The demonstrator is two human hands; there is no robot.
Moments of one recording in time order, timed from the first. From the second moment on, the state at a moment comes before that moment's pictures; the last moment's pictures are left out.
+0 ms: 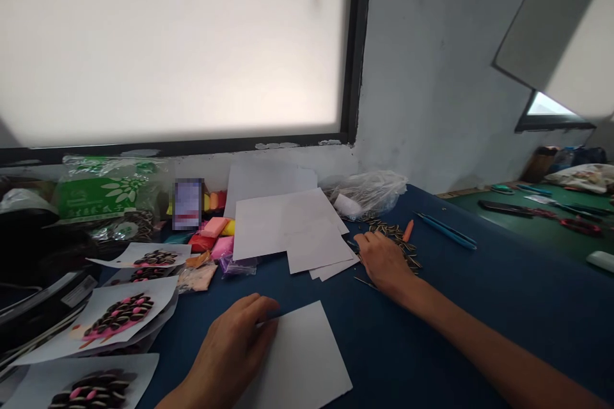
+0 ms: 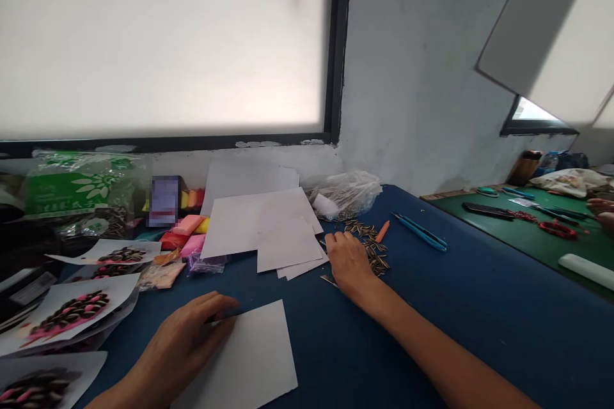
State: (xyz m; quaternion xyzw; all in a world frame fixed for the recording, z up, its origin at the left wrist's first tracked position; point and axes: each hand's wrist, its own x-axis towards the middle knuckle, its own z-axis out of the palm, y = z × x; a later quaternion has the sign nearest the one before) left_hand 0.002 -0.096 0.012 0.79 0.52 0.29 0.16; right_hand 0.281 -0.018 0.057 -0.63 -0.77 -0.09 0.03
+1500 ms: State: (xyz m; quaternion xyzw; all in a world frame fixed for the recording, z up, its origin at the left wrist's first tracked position) left_hand 0.000 -0.106 0.053 0.77 0.49 0.30 0.29; right_hand 0.232 -0.086 0.067 -0.38 -0.56 0.65 0.35
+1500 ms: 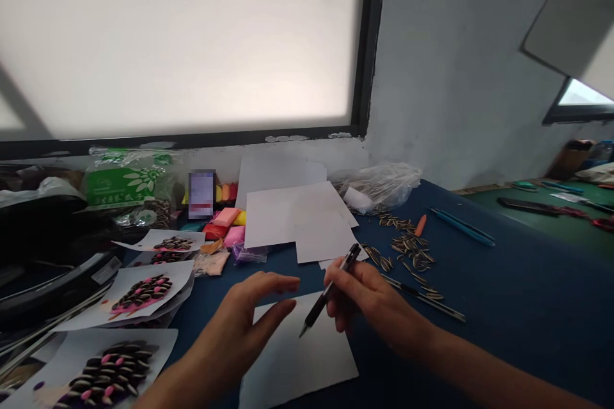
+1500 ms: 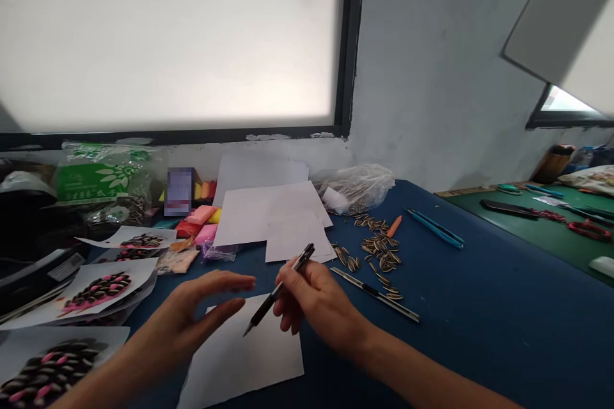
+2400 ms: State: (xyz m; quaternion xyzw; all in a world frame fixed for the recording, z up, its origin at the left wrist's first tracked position) left_hand -0.008 -0.103 0.061 0.84 0.47 -0.04 0.27; right_hand 0.223 -0.084 0.051 -0.42 -0.56 0.66 0.29
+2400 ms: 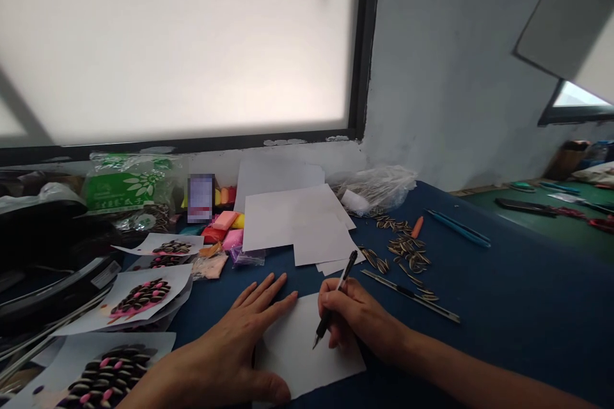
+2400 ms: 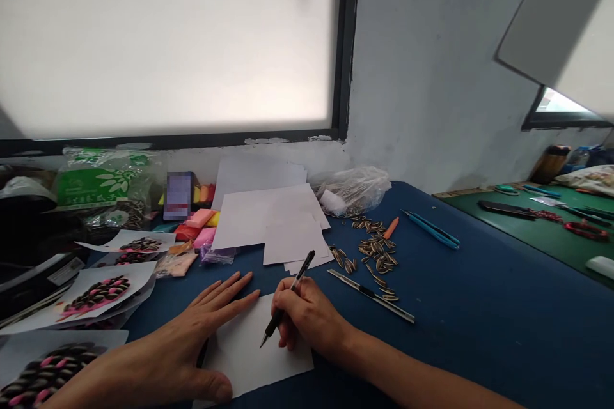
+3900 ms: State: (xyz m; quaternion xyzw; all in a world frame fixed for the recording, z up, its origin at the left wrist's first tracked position) left_hand -0.026 -0.091 0.062 0.82 0.46 -0.02 0.34; right_hand 0.228 -0.080 0.050 -0.41 -0.58 0.65 0.26
